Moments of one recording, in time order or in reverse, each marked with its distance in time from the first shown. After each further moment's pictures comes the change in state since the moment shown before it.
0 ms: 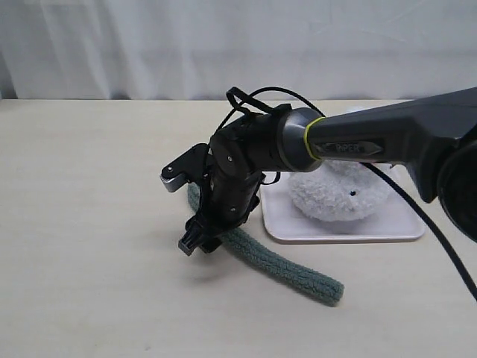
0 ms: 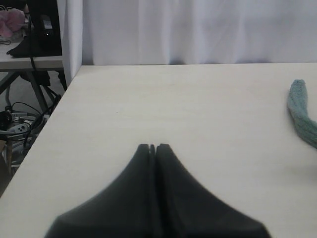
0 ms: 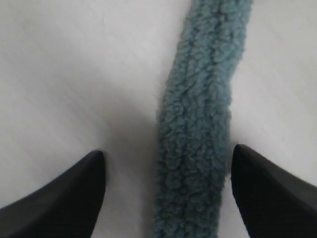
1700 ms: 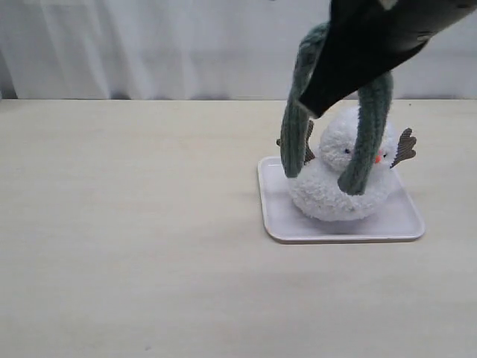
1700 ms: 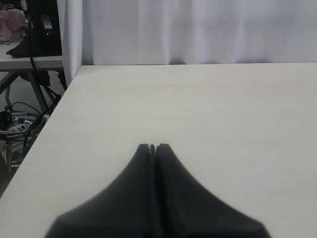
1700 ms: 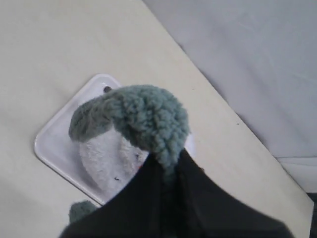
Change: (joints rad) left arm 0.000 0.000 0.000 0.000 0.000 0.000; right arm 0.188 -0.787 0.067 -0.683 0.497 0.284
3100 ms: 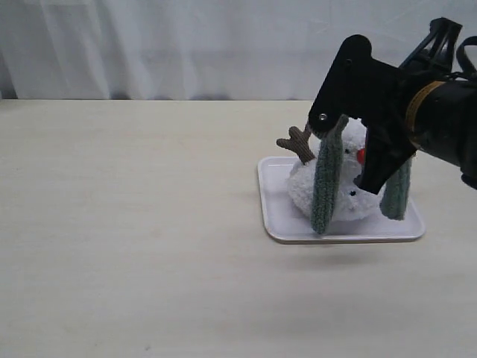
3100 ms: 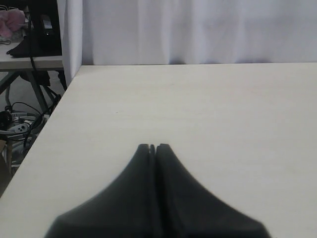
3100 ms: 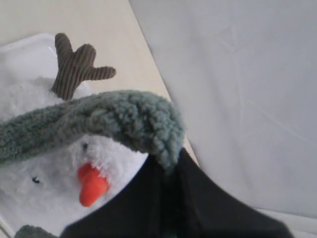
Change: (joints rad) left arm 0.000 0.000 0.000 0.000 0.000 0.000; right arm -0.222 -0.097 0.576 -0.498 -0.556 0.158
